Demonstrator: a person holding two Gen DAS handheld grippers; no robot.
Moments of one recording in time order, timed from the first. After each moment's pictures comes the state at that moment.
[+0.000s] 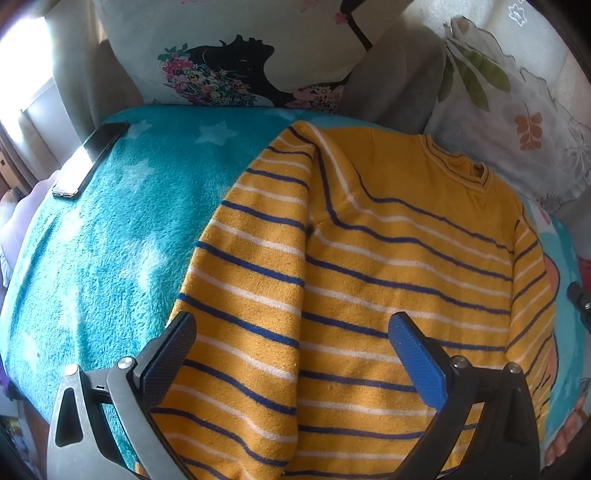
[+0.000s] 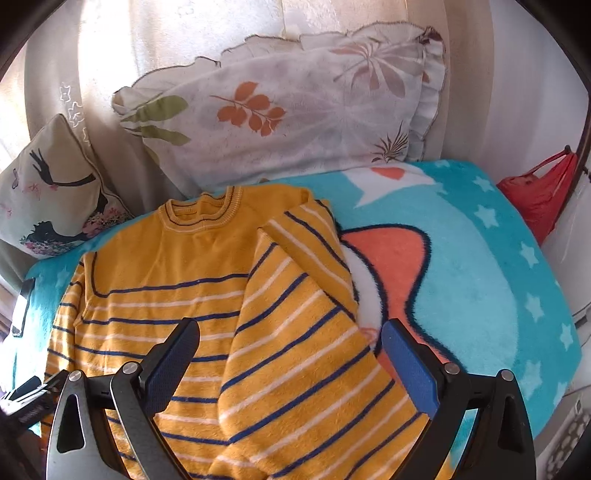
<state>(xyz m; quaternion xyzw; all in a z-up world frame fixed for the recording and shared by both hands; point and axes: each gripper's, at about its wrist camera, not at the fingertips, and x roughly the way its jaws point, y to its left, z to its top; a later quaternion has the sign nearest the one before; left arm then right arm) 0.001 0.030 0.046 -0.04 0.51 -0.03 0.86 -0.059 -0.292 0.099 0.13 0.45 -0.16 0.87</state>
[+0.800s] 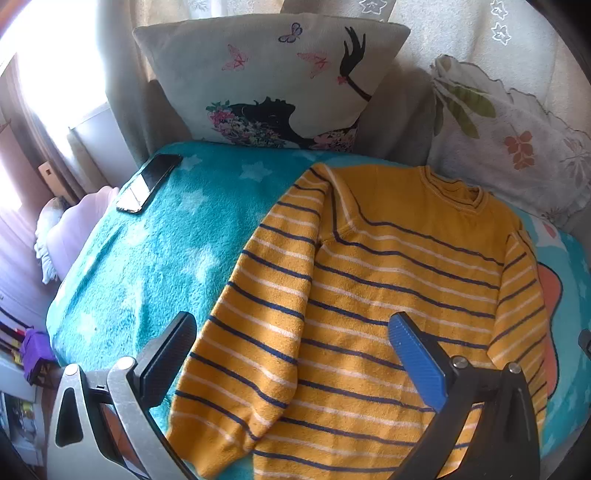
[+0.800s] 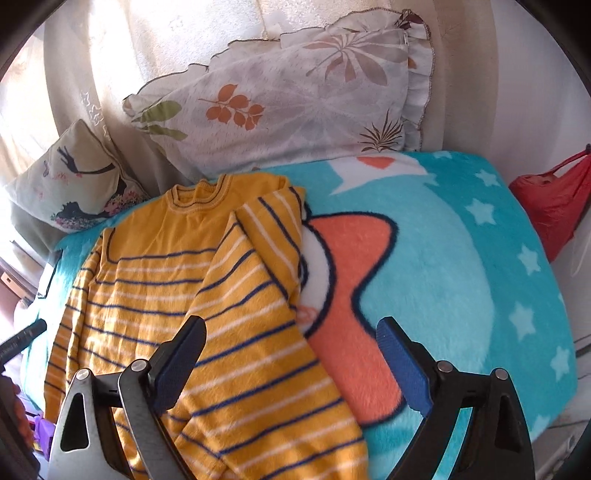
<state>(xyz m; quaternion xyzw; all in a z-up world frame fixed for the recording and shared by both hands) -0.045 0.013 0.114 -0.01 0.48 0.04 0.88 -0.123 -0.346 0.120 0.14 0.46 -0.09 0.87</state>
